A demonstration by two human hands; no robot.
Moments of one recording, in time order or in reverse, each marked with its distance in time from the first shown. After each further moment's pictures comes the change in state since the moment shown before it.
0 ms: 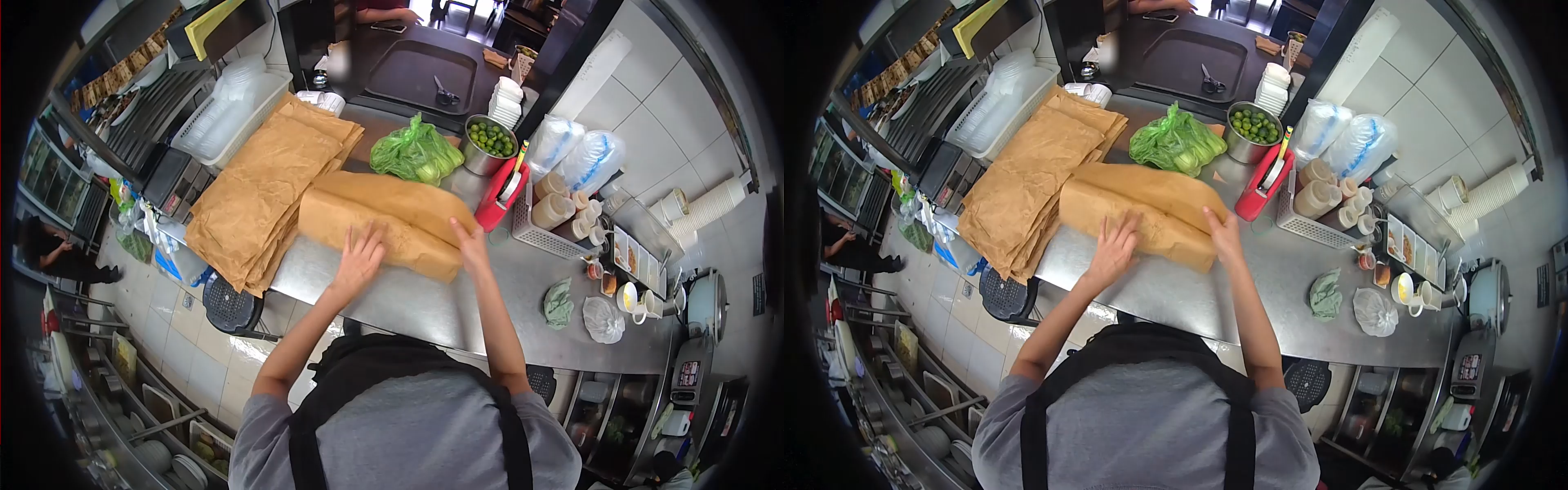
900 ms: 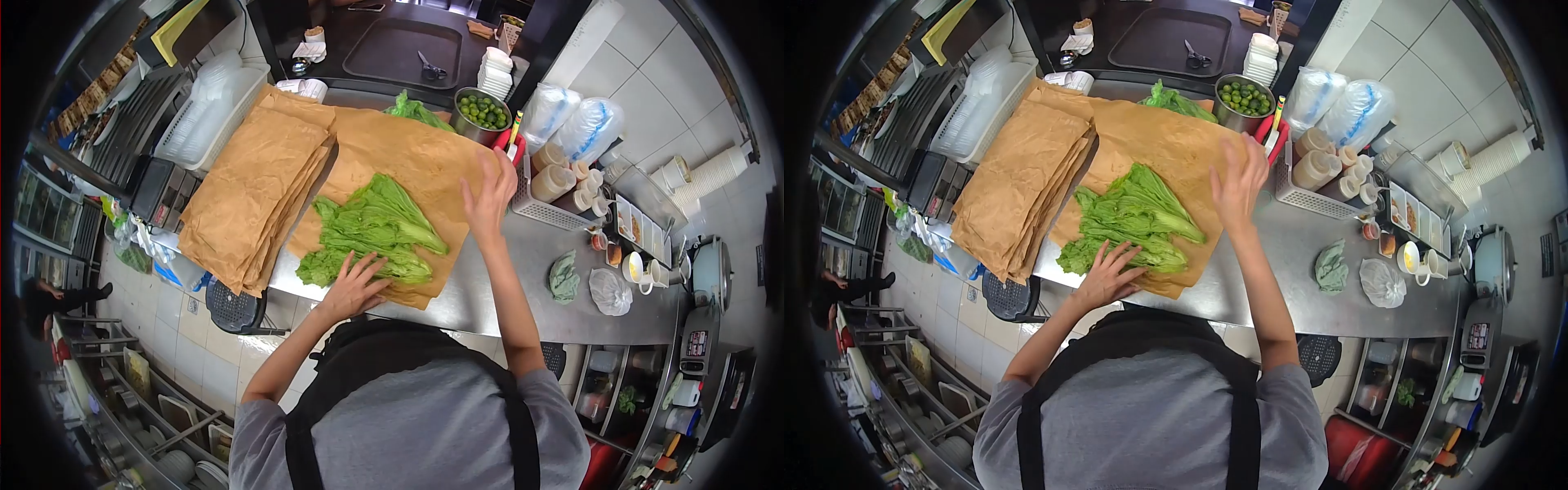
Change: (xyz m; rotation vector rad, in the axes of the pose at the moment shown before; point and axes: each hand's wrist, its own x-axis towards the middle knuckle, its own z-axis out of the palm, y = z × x) left_hand -0.052 0.012 -0.018 -0.245 -0.135 0.235; right_hand 0.005 -0.076 0.002 -1.071 0.475 -0.952
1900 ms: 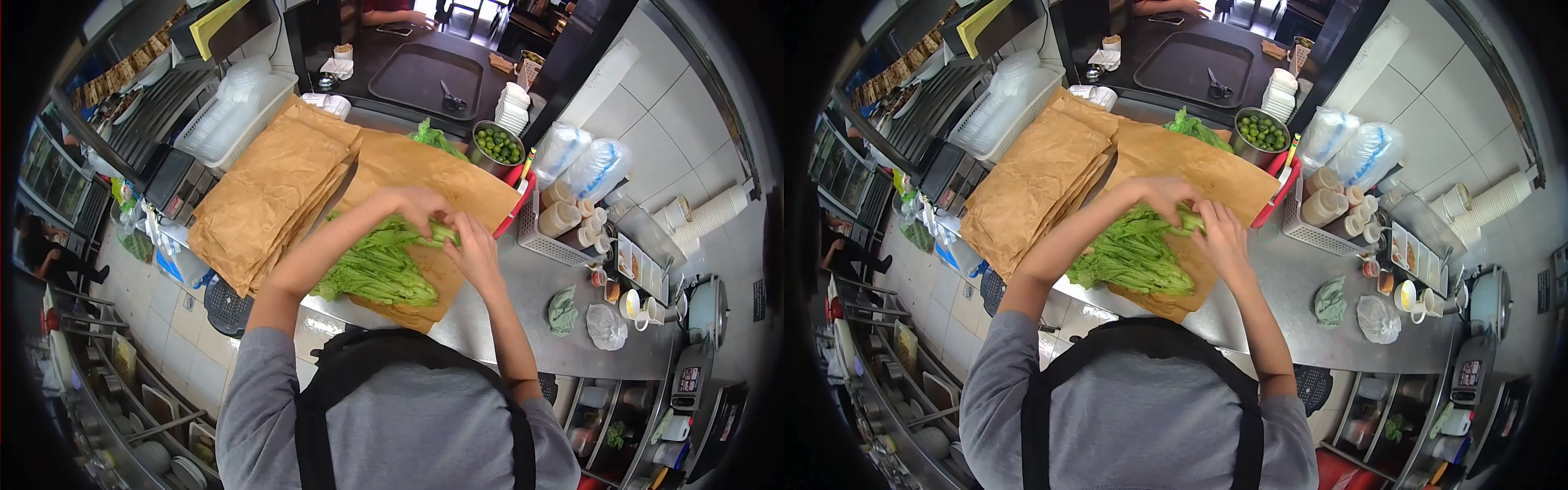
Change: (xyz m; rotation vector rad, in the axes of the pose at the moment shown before) left_hand 0.219 -0.078 -0.075 -0.459 -0.550 0.201; right_hand -0.003 -0.040 -0.020 0.270 -0.609 0.059
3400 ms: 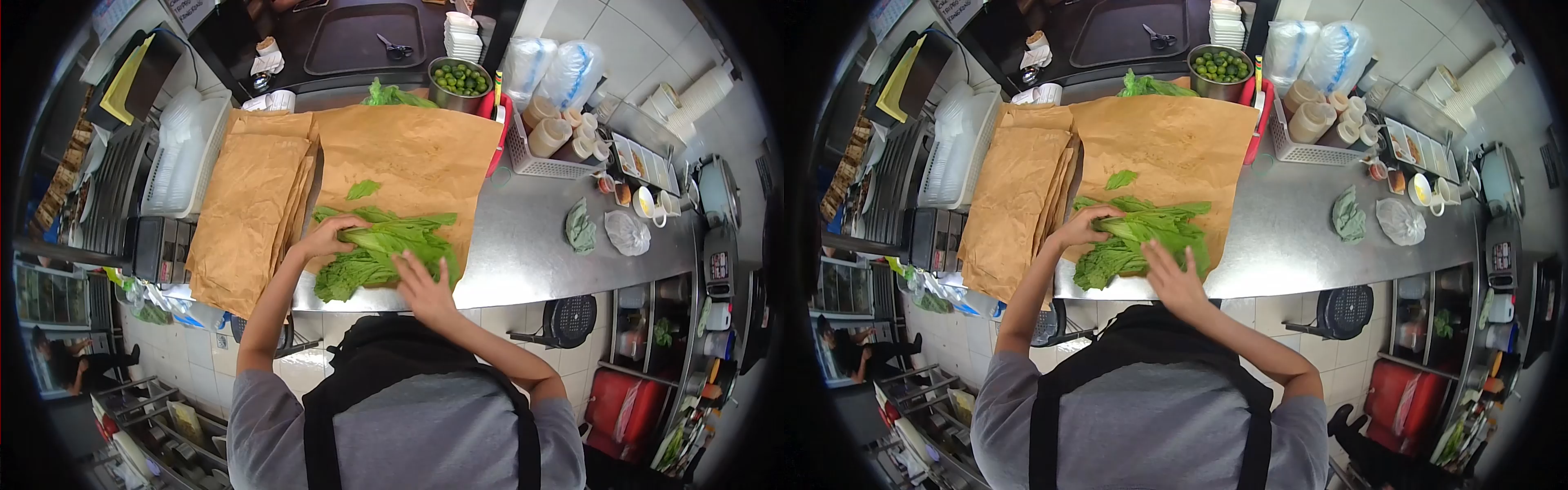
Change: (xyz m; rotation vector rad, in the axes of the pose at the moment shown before) left_hand -0.137 -0.078 0.094 -0.364 0.237 -0.073; right_hand -0.119 -0.074 0.111 -0.383 -0.113 -0.082
